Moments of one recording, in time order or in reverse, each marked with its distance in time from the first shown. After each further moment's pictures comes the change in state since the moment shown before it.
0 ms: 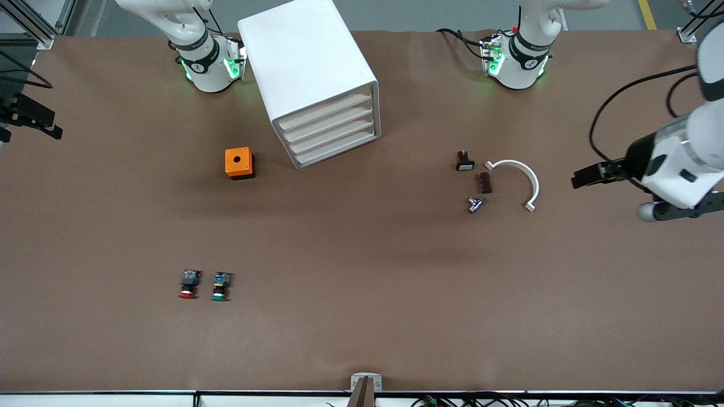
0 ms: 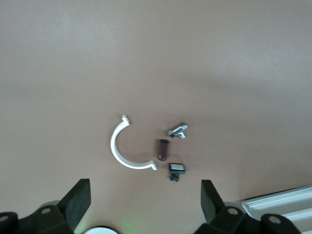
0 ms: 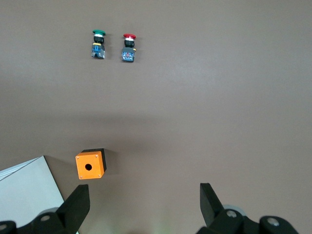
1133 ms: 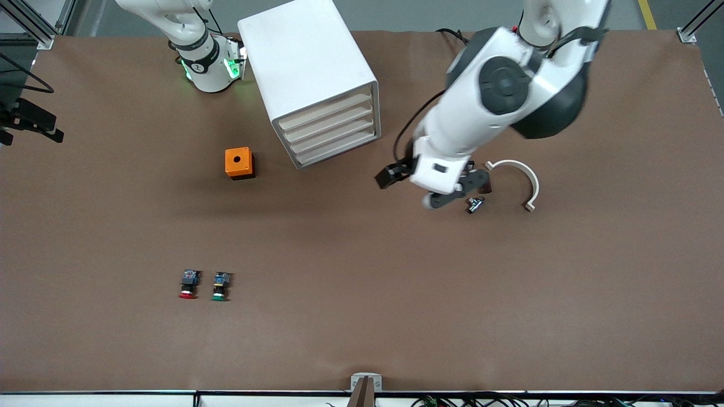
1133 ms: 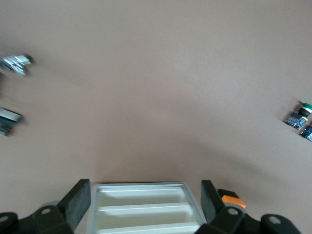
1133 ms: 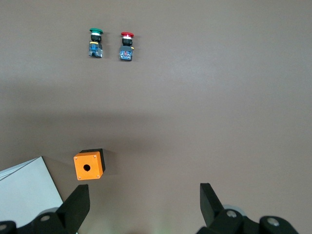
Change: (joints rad) left arm -0.462 0.122 0.000 0.017 -0.190 0.289 -0.747; right arm 0.002 0.004 -0.009 -0.018 0.000 0.008 0.000
